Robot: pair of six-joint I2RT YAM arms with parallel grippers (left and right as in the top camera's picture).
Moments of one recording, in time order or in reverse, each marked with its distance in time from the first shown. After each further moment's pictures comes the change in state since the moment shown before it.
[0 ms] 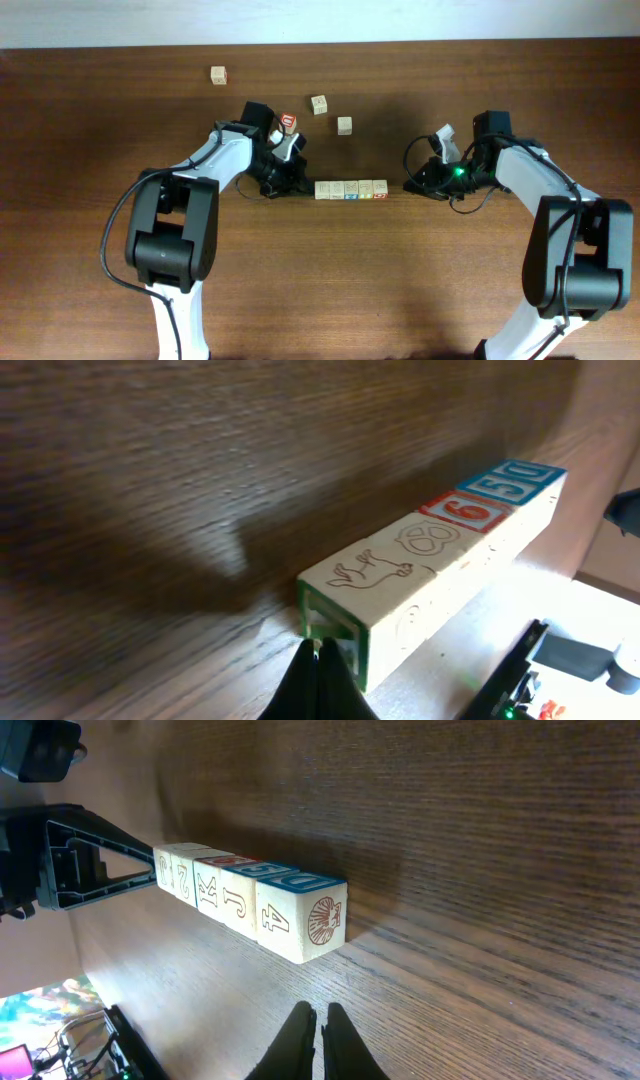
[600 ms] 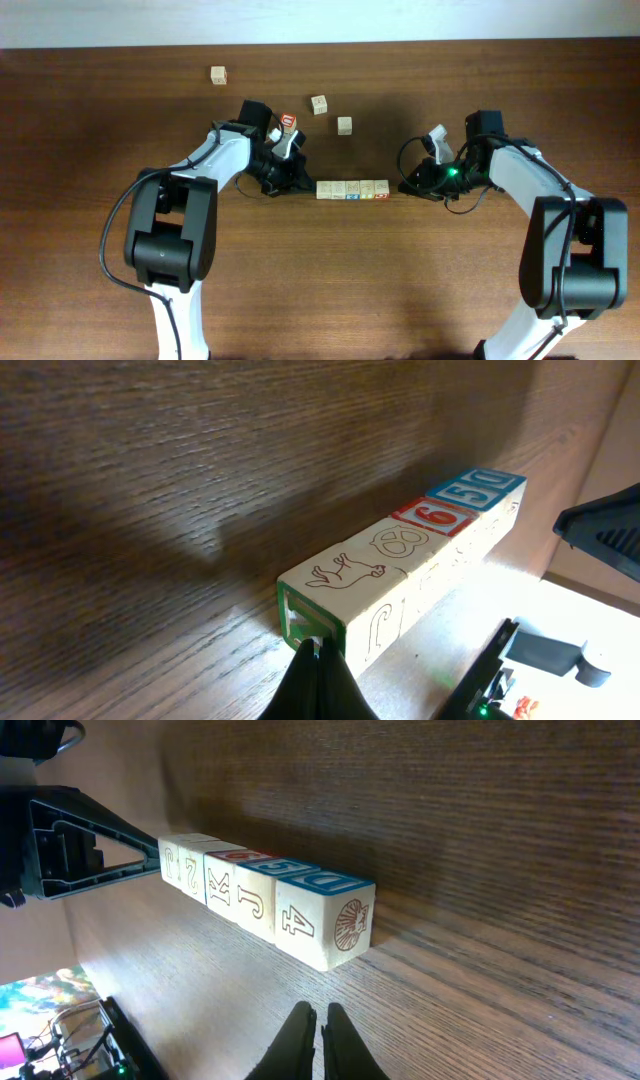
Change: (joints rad) left arm 0.006 0.000 0.000 0.022 0.060 -0.023; right arm 0.035 0.000 0.000 0.004 0.005 0.000
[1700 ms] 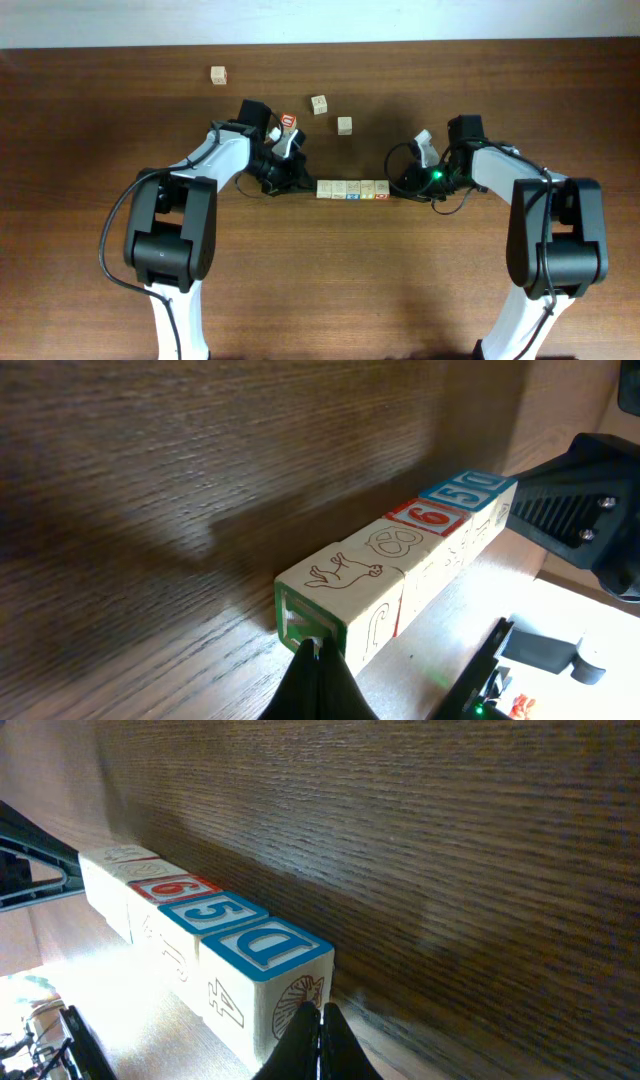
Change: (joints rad) left arm 0.001 0.000 0.000 0.010 0.013 0.000; right arm 0.051 0.114 0.000 0.127 0.033 0.014
